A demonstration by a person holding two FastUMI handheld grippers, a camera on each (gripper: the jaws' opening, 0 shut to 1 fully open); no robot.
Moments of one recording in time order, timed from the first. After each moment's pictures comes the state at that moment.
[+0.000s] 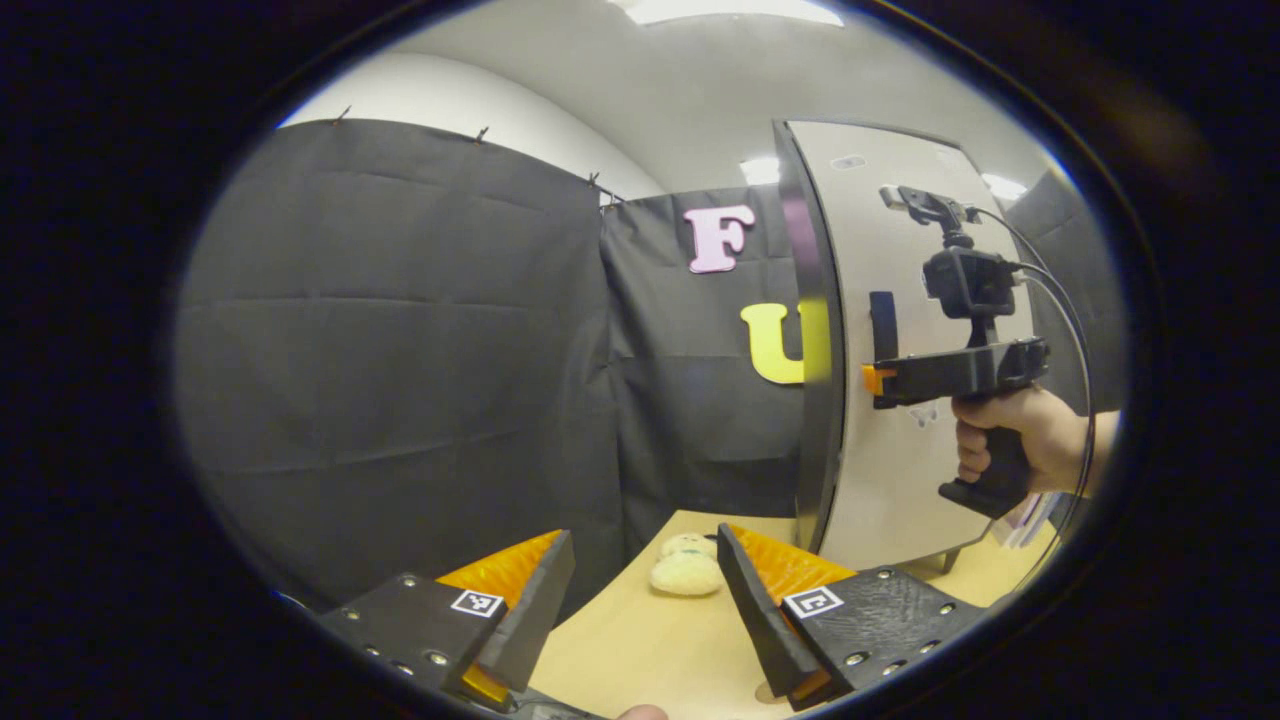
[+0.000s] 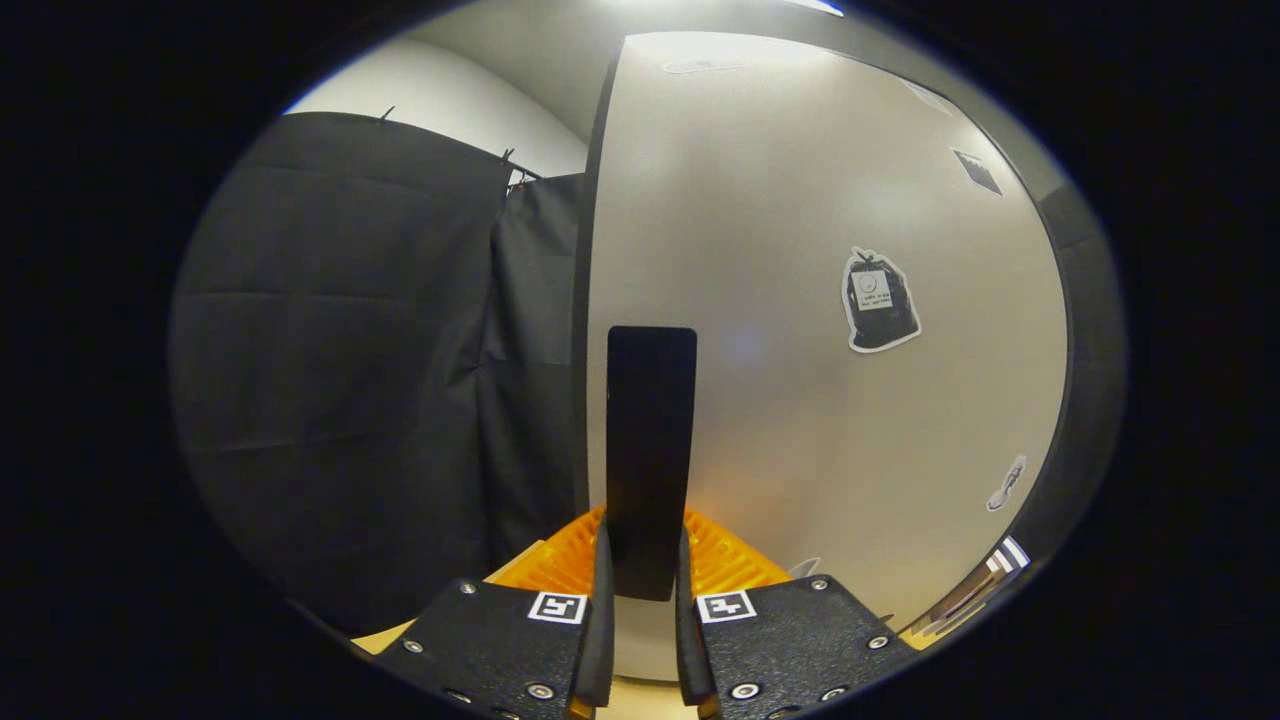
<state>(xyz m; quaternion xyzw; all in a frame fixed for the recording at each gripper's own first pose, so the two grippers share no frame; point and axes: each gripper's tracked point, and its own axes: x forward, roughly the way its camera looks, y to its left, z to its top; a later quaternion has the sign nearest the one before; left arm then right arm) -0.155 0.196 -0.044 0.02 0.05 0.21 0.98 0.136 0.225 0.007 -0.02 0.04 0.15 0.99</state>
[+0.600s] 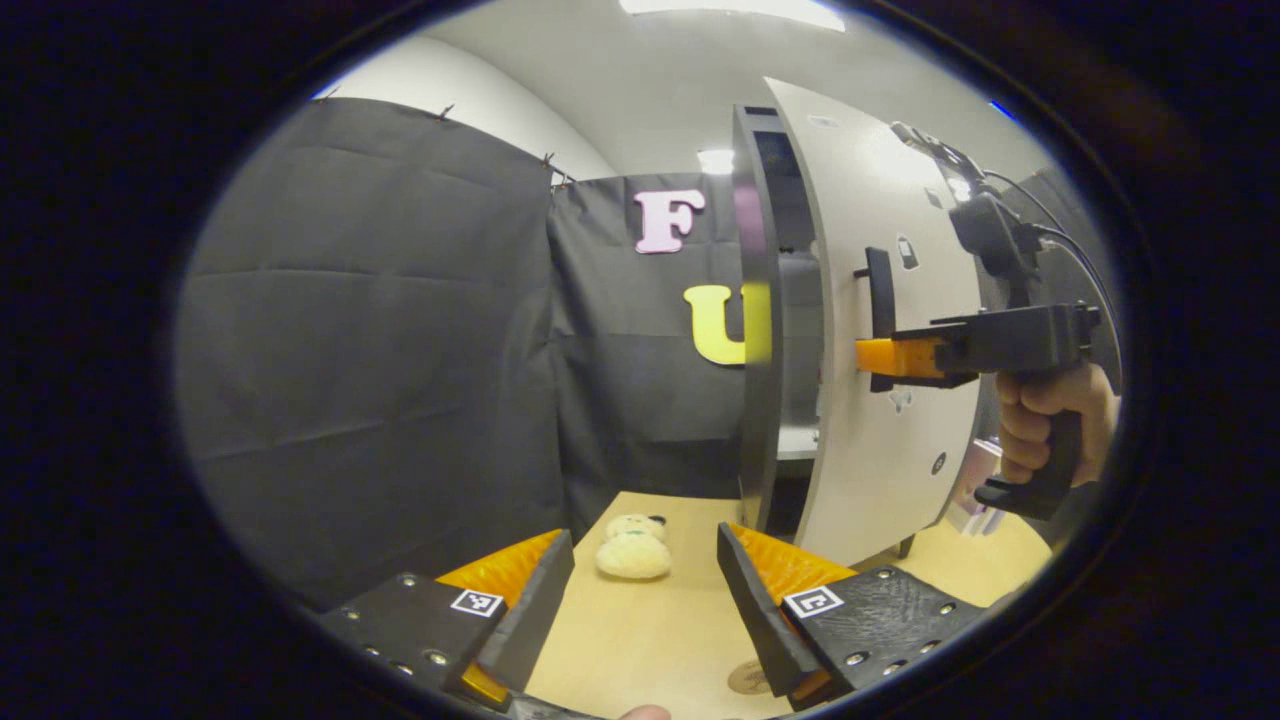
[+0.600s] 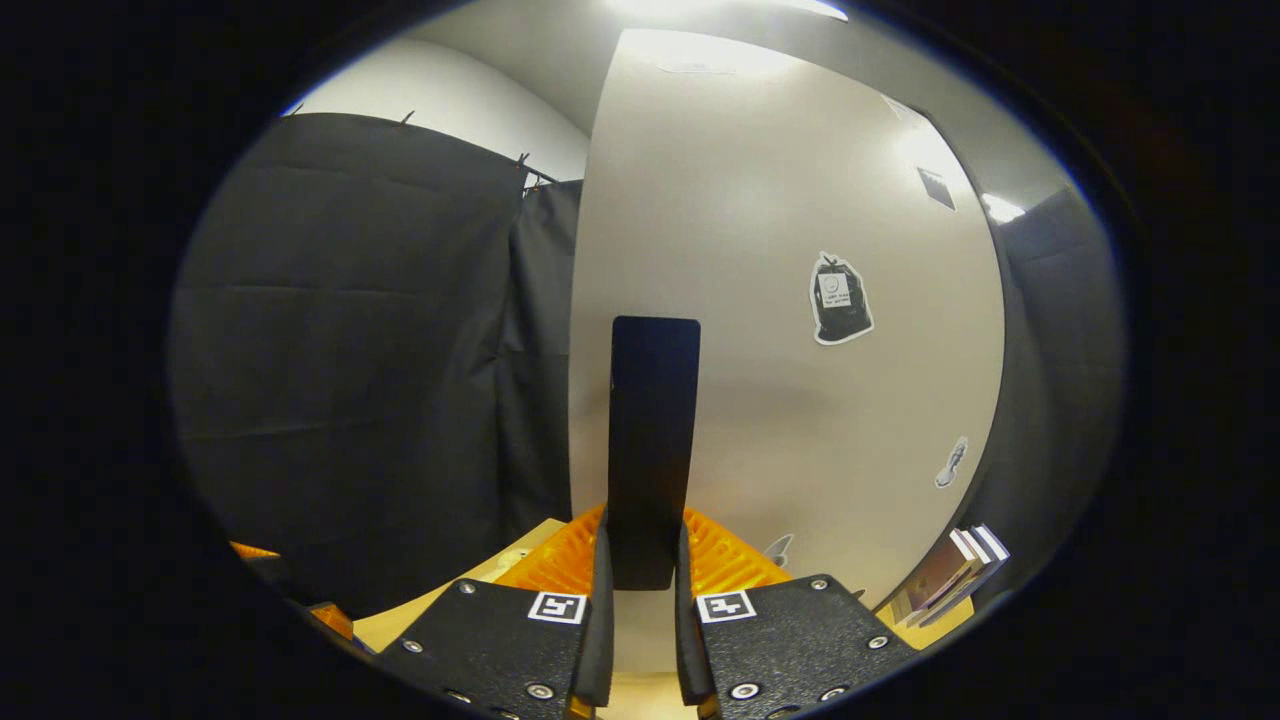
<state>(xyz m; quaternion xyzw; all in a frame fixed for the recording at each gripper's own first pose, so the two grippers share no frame) -0.096 0.180 -0.071 0.00 0.07 0.13 0.99 0.066 0.200 0.002 -0.03 0.04 0.17 0.98</state>
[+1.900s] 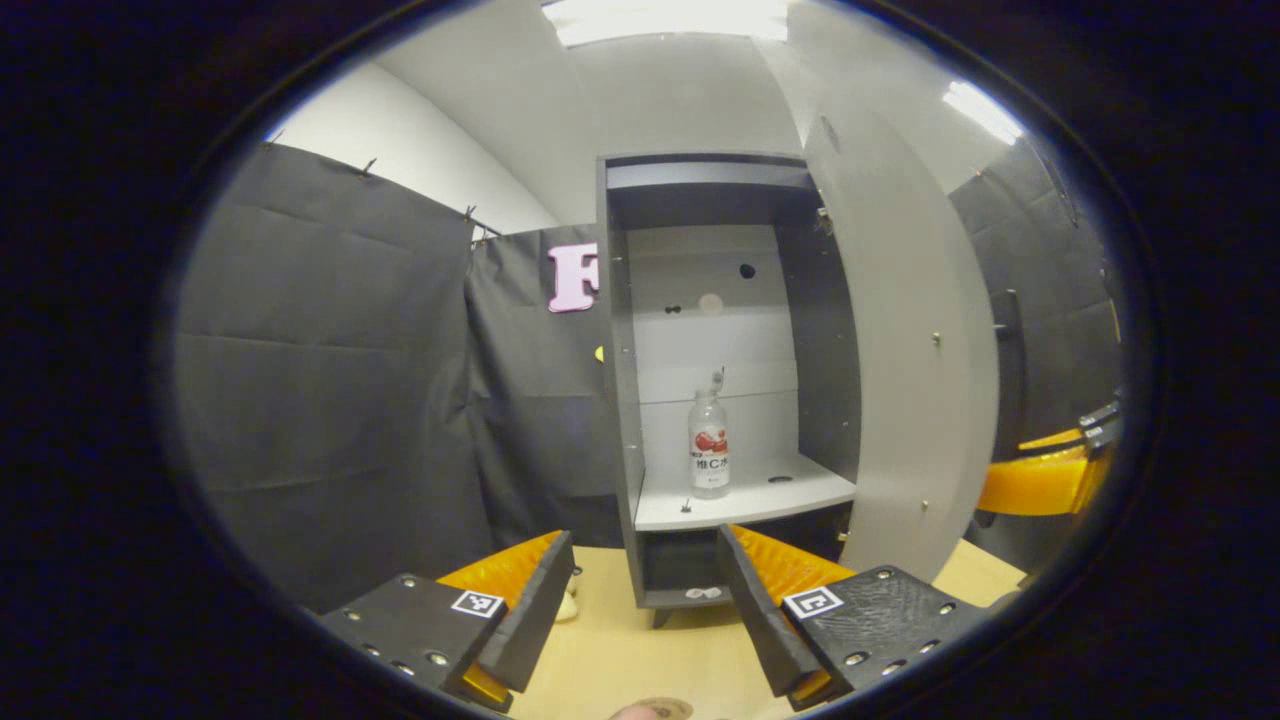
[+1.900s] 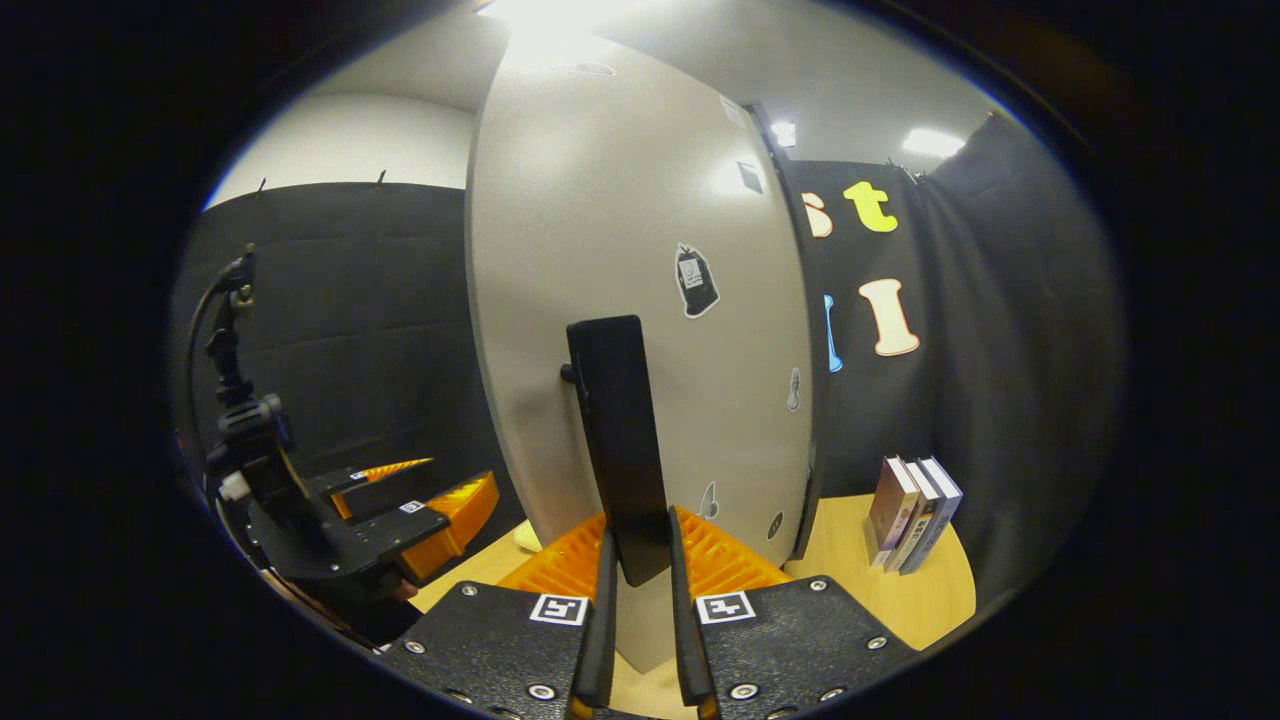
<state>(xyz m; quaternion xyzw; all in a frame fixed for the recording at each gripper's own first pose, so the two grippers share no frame) 0.093 0.179 0.000 0.03 0.00 0.05 1.00 -0.048 0.030 0.003 0.06 0.09 0.19 0.98</state>
